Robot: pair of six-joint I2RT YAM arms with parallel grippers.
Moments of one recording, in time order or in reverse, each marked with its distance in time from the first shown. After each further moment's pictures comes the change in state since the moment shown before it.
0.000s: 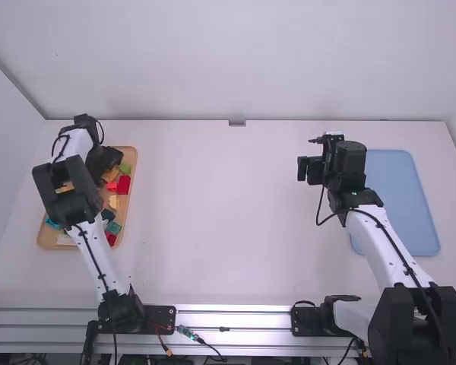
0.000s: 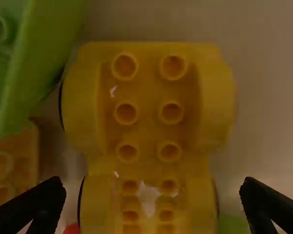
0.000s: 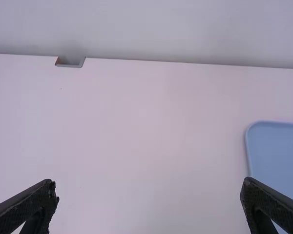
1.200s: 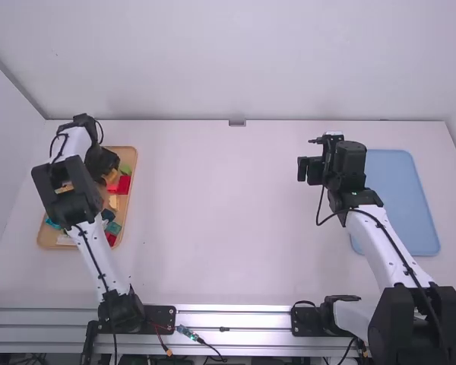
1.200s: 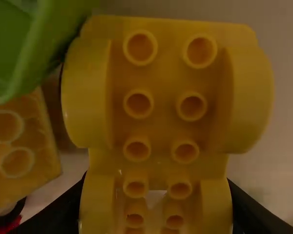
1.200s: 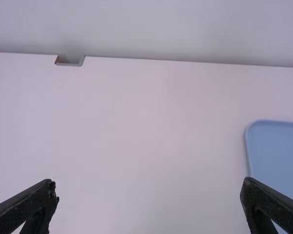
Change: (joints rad) left arm 0.005 0.000 0.044 -0.104 0.008 -0.028; right arm 0.000 0.000 0.000 -0.005 0.001 -0.005
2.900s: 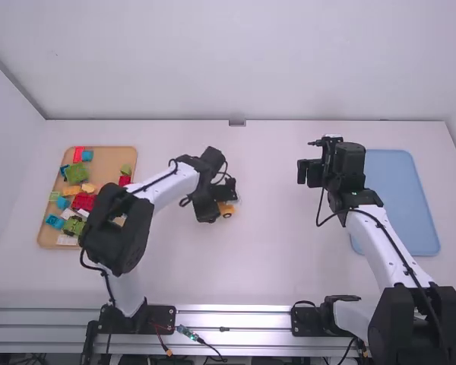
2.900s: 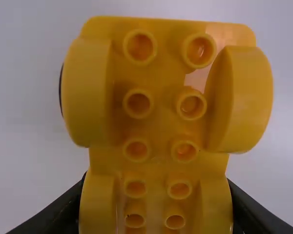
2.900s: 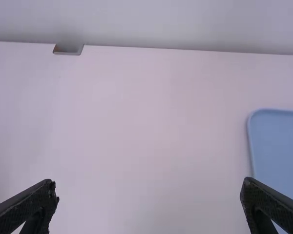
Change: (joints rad) left arm -0.848 -0.488 -0.689 0.203 0.140 1.563; right arm 0.000 0.000 0.000 -0.039 -0.001 0.003
